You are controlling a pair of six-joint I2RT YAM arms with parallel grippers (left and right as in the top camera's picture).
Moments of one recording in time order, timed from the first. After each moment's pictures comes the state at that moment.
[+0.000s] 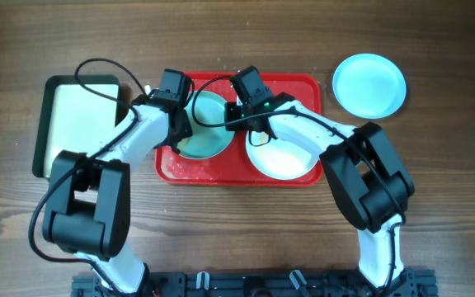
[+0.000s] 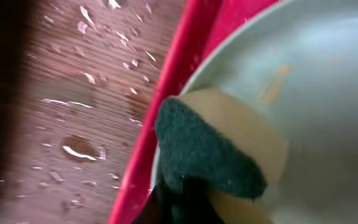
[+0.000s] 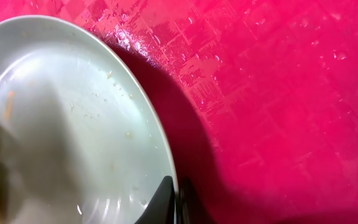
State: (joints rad) left arm -0.25 1.84 1.12 -0.65 -0.27 -0.54; right arm 0.59 2.12 1.38 -0.31 -0.12 0.49
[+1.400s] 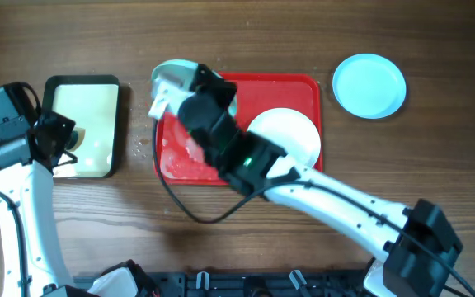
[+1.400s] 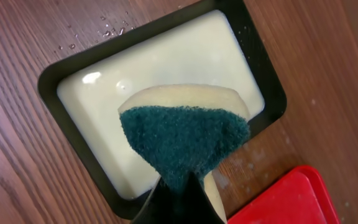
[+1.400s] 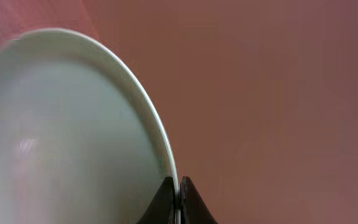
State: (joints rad) left arm 0.41 1.32 1.11 -0.80 -0.05 -0.70; right arm 0.98 1.71 1.35 0.07 0.77 -1.00
